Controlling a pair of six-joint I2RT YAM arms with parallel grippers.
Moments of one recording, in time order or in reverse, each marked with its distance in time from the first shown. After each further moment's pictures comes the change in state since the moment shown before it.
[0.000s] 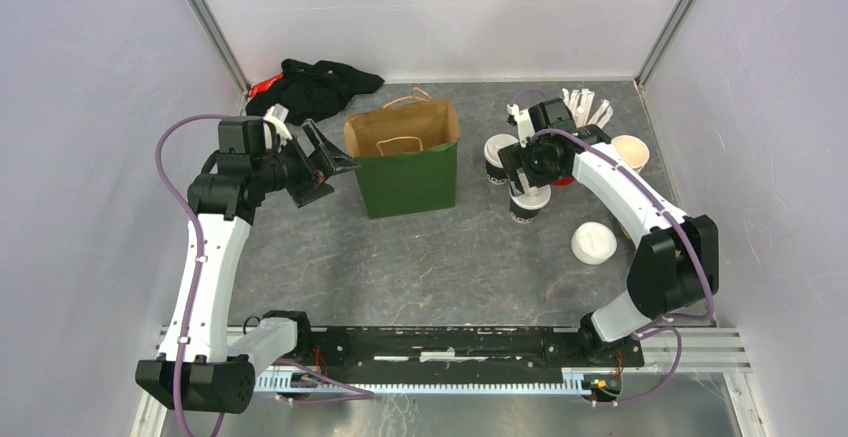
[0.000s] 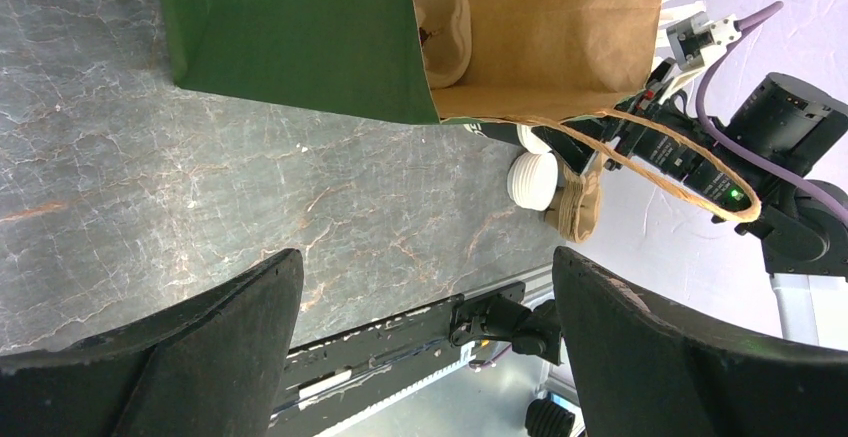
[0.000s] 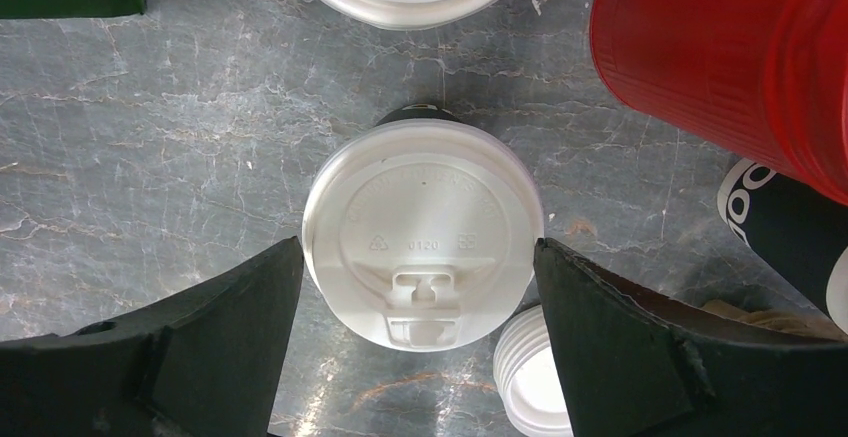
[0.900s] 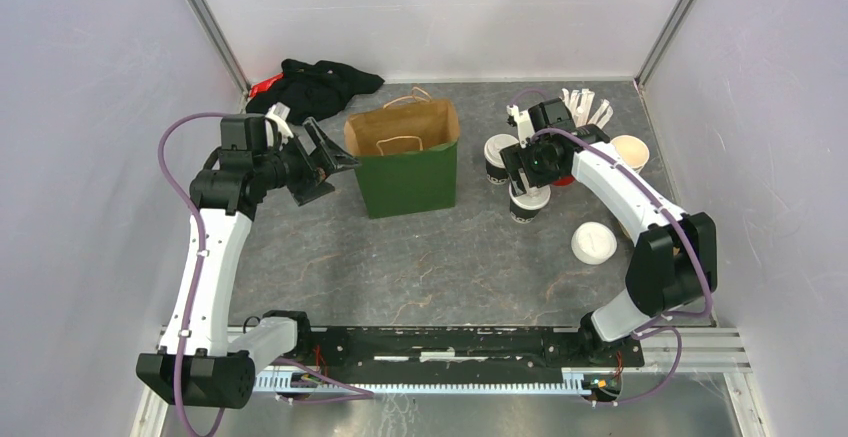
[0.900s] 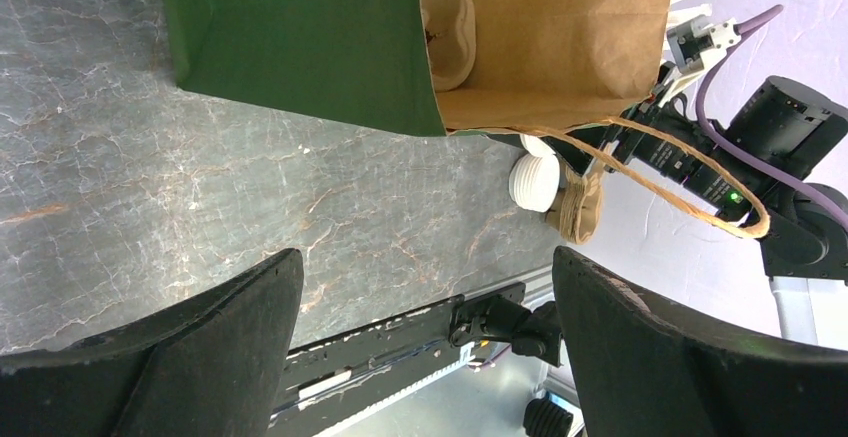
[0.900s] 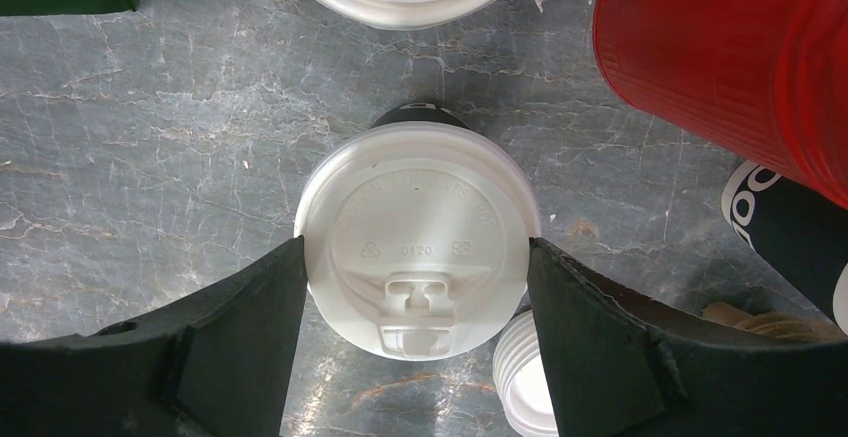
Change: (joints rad) left arm 0.000 0.020 0.002 0.004 0.000 0.000; right arm -0.006 0.019 -0.001 0.002 0.004 -0.005
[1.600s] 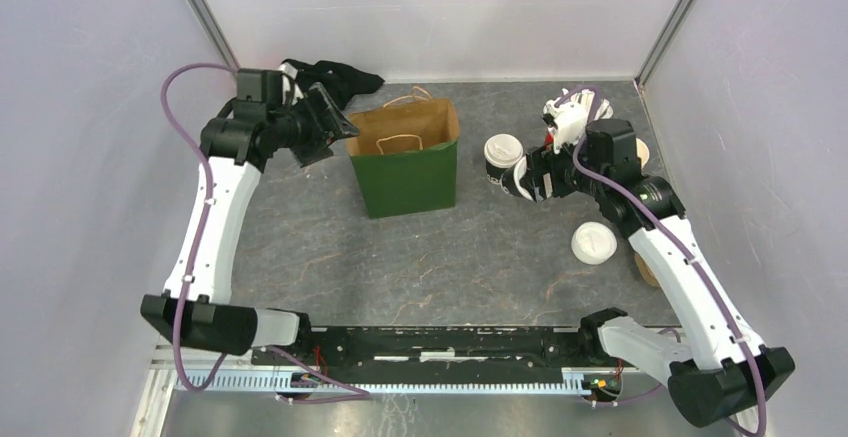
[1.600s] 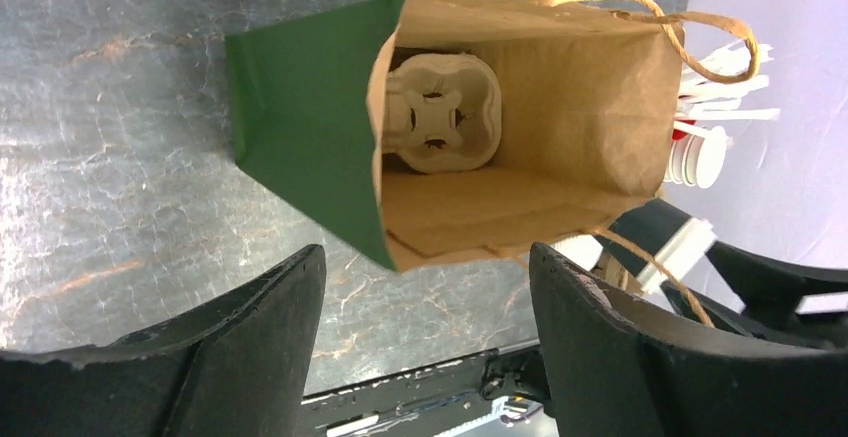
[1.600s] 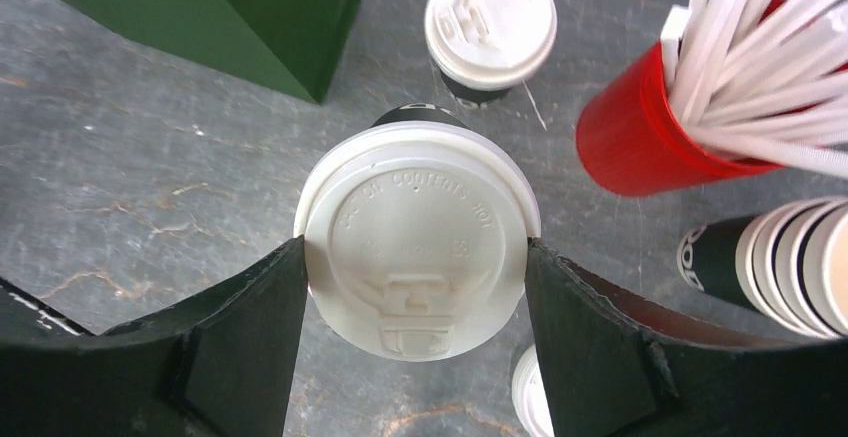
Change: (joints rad) left arm -0.069 0.233 0.306 -0.088 -0.201 0.023; right arm 0.000 -0.516 -0.145 0.104 -0.145 0.000
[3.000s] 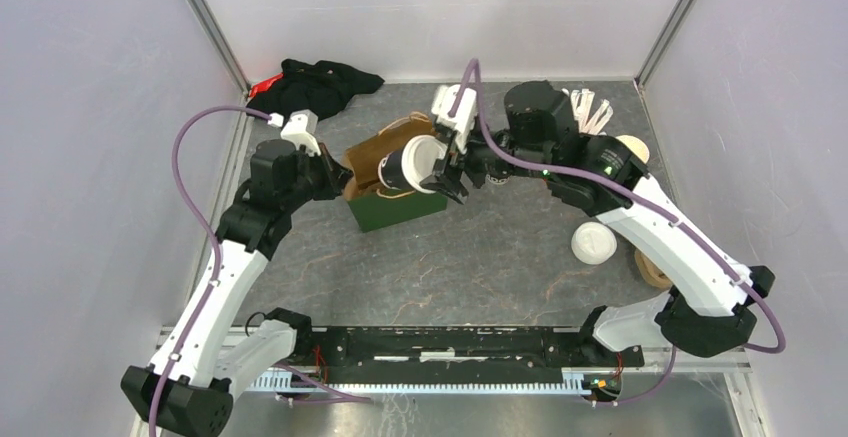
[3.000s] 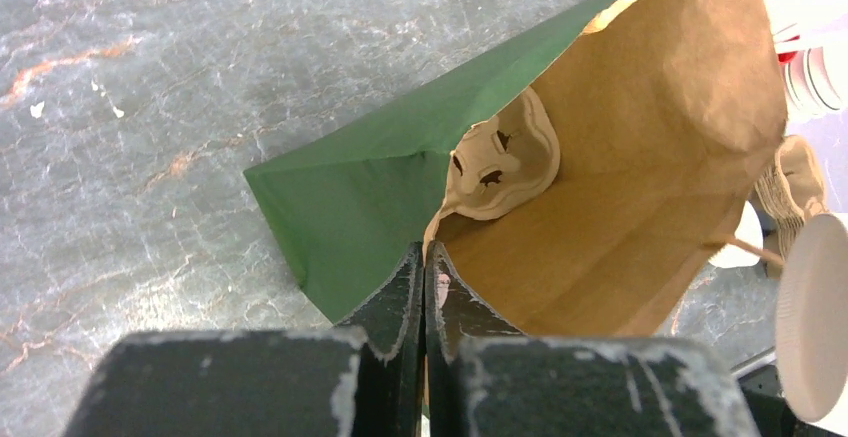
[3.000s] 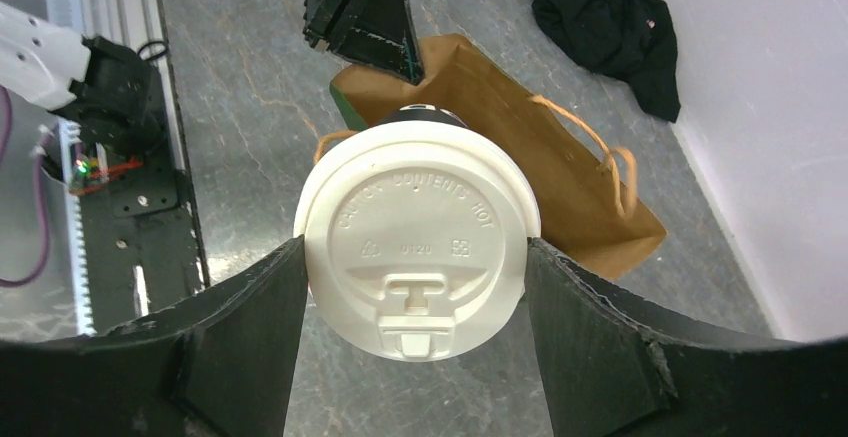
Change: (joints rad) left arm -0.169 -0.370 -0.559 0.462 -0.188 0.252; right arm 0.554 0.306 0.636 -0.057 -0.135 -0.199
